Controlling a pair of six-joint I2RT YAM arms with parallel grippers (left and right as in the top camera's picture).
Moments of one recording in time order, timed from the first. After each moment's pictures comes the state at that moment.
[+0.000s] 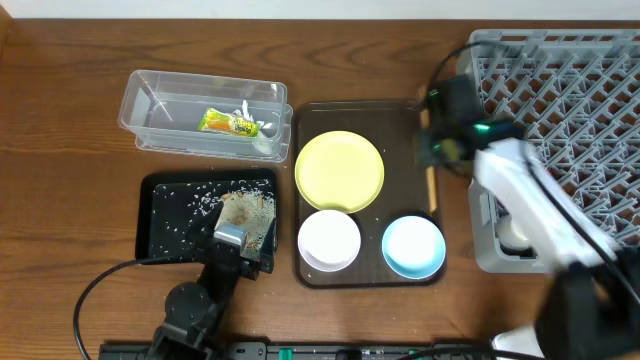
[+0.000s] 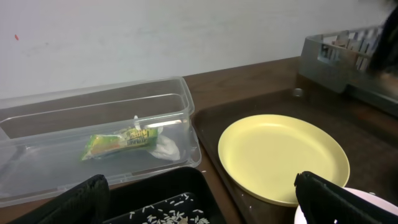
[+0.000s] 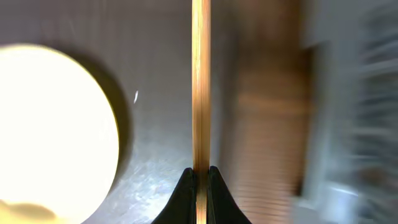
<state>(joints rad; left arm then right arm) -0.38 0.01 0.03 -0.14 -0.05 0.02 0.25 1.61 1.23 -0.70 0.04 0.20</state>
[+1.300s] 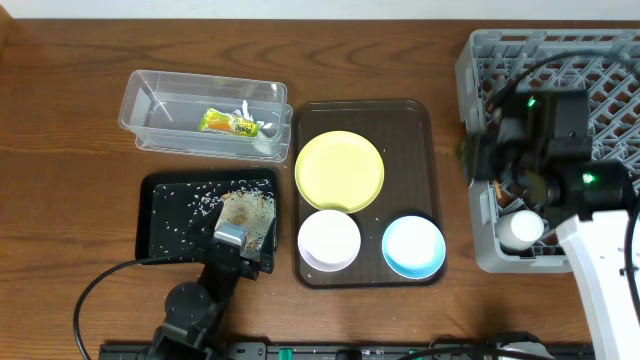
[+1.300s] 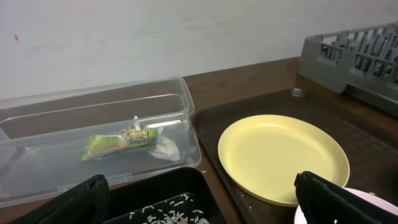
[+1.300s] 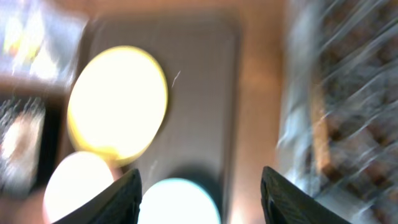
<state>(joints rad) -0.38 0.01 0.03 -0.14 -0.05 0.02 0.12 1.26 1.24 -0.99 -0.22 0.14</state>
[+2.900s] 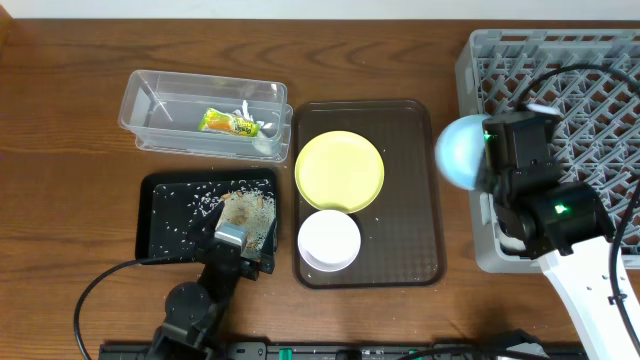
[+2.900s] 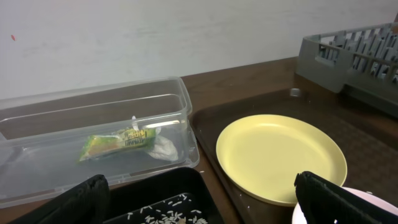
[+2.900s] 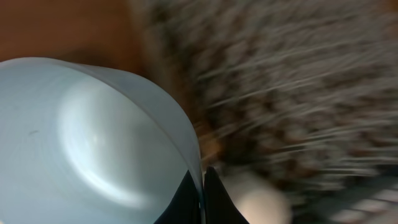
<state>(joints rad) -0.38 0.01 0.03 -0.14 -0.04 0.02 0.30 1.18 1.18 -0.96 0.57 0.43</state>
